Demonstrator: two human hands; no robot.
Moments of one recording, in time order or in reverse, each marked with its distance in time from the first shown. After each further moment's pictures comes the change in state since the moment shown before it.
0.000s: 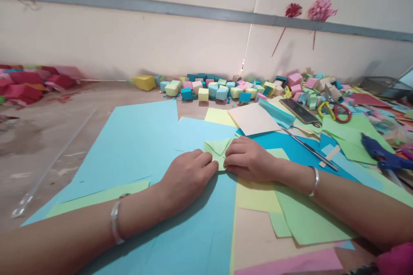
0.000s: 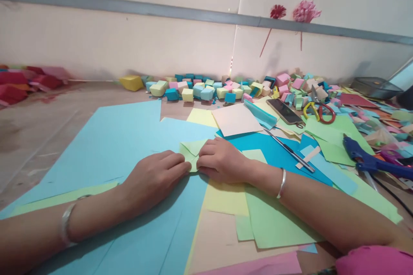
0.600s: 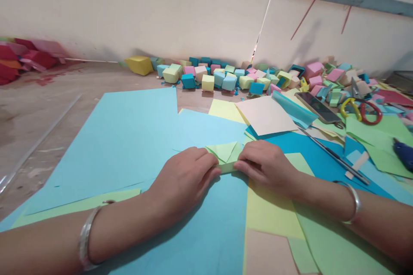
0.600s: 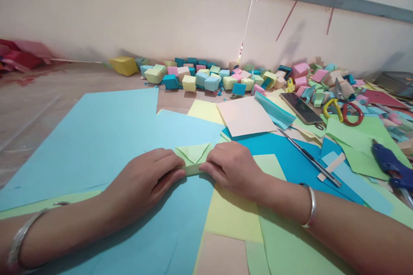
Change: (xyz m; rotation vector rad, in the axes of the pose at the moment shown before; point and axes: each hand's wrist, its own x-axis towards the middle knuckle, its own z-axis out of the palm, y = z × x) left_hand -0.001 -0.011 0.005 -0.443 -0.067 -0.283; right_hand -0.004 -0.008 0.004 0.082 -0.008 0.436
